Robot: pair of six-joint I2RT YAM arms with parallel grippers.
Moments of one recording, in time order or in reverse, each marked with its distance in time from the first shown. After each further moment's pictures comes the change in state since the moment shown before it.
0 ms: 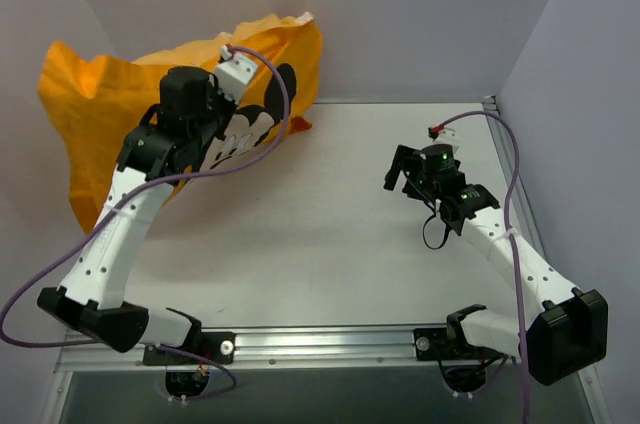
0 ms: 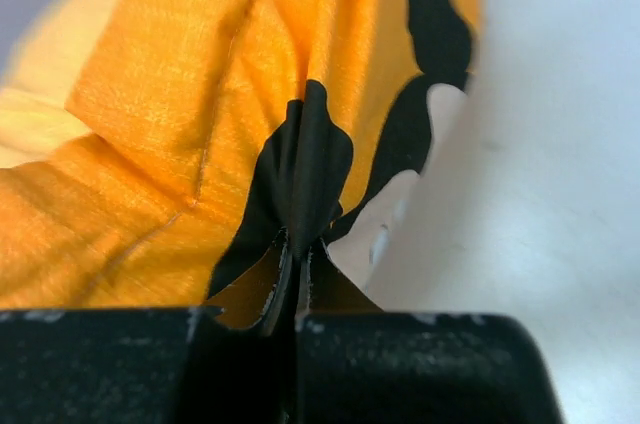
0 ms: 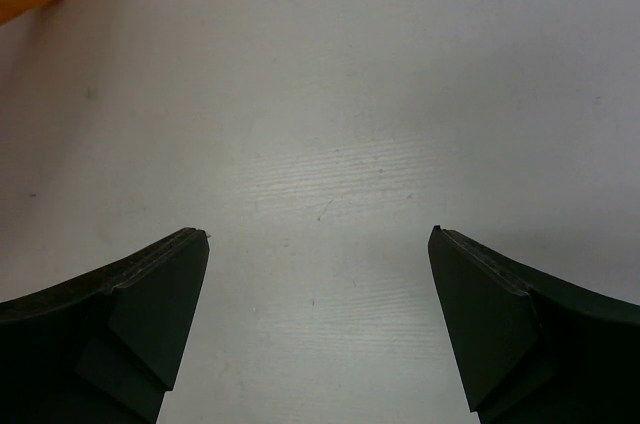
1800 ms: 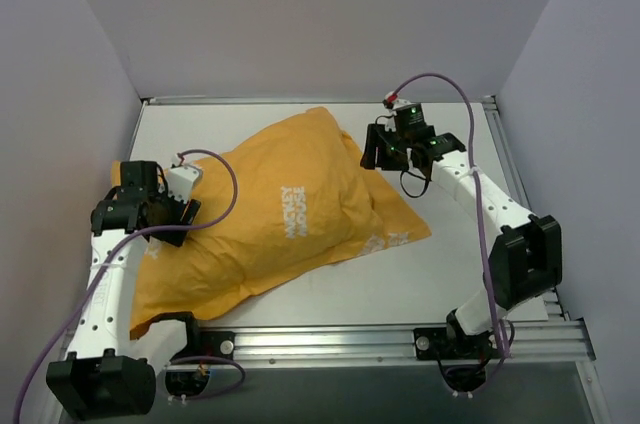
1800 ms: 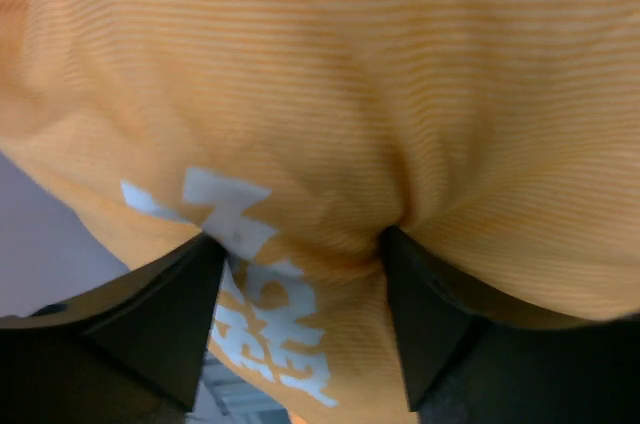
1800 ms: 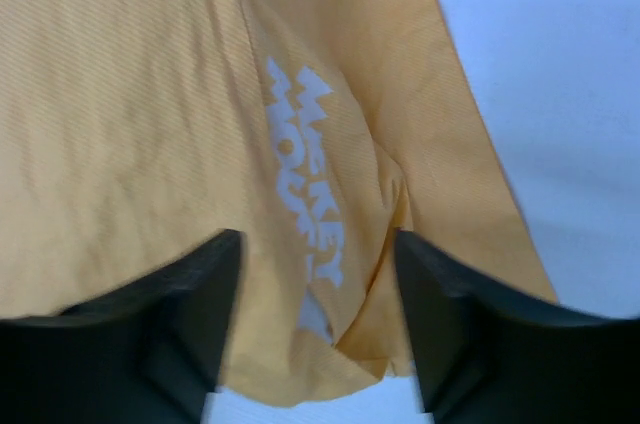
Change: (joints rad) left arm 0.434 -0.399 -0.716 -0.296 0.248 0.101; right arm 0.010 0.382 0.429 -0.149 -0.266 -0.159
